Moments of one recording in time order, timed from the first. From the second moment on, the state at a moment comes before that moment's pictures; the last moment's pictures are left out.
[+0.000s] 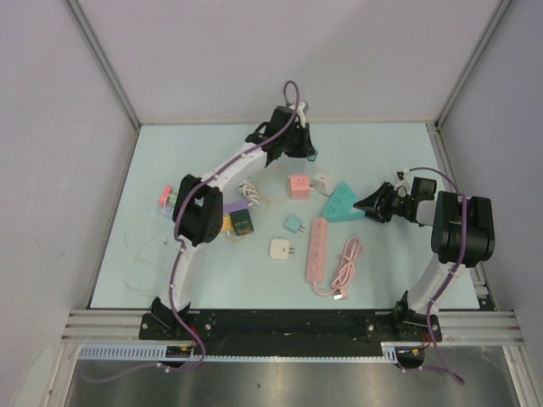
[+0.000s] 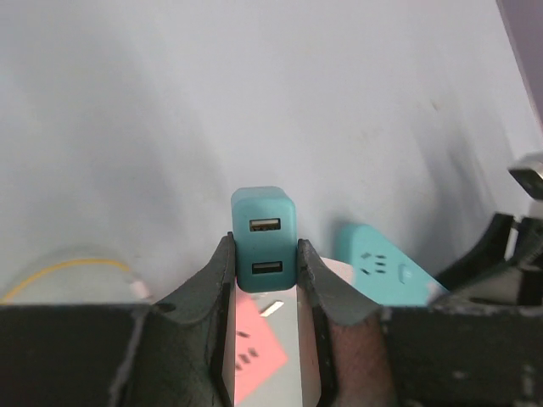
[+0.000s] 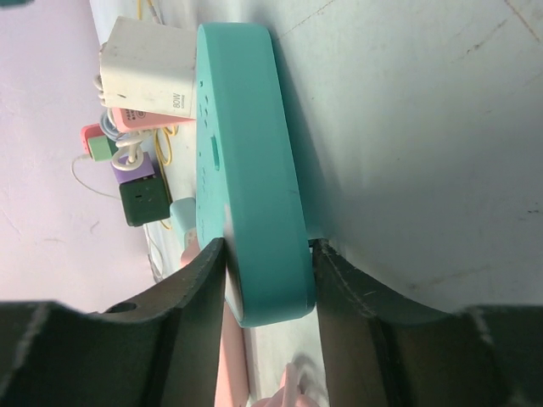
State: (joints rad) left arm -0.60 2.30 2.07 -0.35 0.16 -0.39; right arm -0.20 1.84 0.78 0.19 -0.89 0.55
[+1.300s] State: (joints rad) left arm -0.43 2.28 2.10 -0.55 0.22 -0.39; right arm -0.14 1.78 0.81 0.11 -0.75 0.52
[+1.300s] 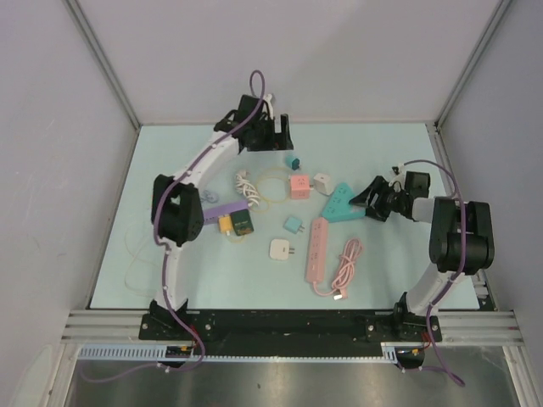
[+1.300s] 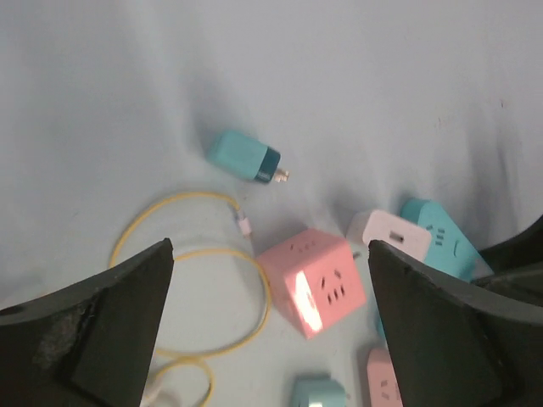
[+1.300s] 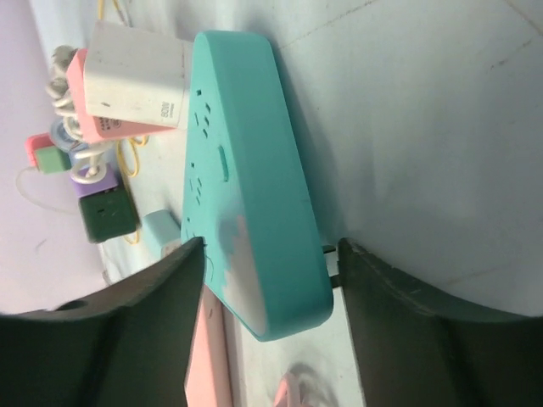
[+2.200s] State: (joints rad) left arm -0.40 1.15 1.00 -0.58 -0.23 -0.45; right arm 0.58 1.15 0.81 -0.19 0.15 0.57
